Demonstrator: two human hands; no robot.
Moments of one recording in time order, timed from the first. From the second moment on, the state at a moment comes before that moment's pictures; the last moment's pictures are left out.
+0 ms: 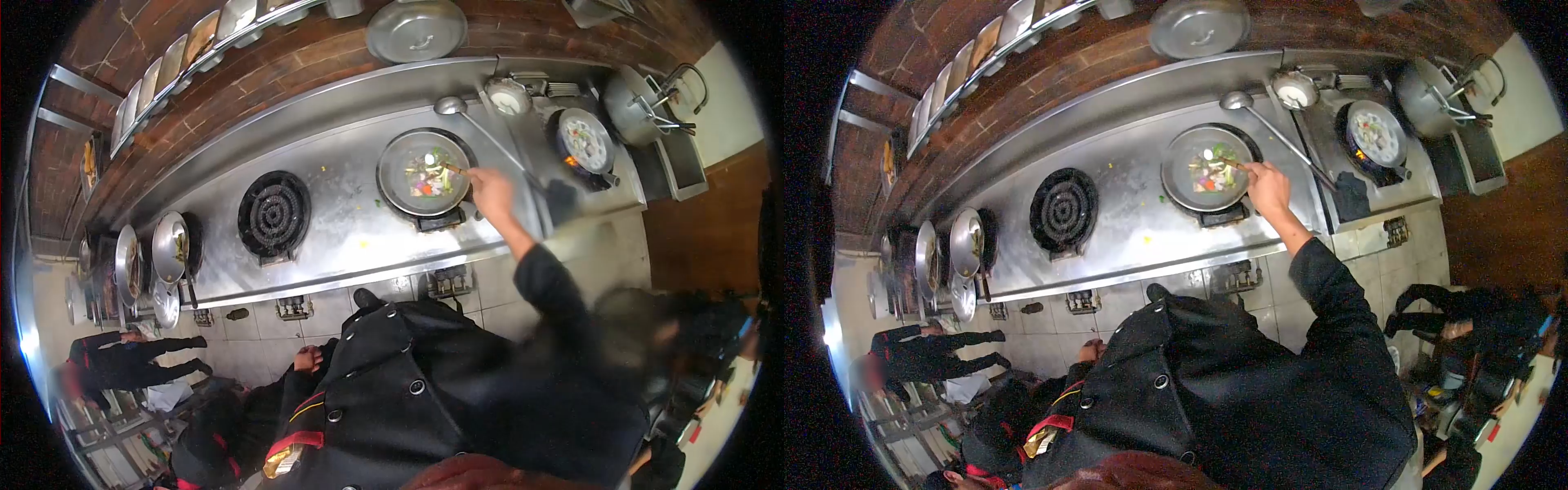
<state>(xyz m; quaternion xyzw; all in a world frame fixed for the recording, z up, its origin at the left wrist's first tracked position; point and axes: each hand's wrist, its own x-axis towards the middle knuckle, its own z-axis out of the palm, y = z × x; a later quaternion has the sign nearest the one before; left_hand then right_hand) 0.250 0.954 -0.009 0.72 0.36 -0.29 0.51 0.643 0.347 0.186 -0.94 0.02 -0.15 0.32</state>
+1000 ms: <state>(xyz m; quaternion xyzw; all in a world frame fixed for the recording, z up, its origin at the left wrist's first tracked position) 0.332 0.937 0.059 0.82 0.26 -0.28 0.43 0.679 0.035 0.273 -0.81 0.38 -0.43 0.09</state>
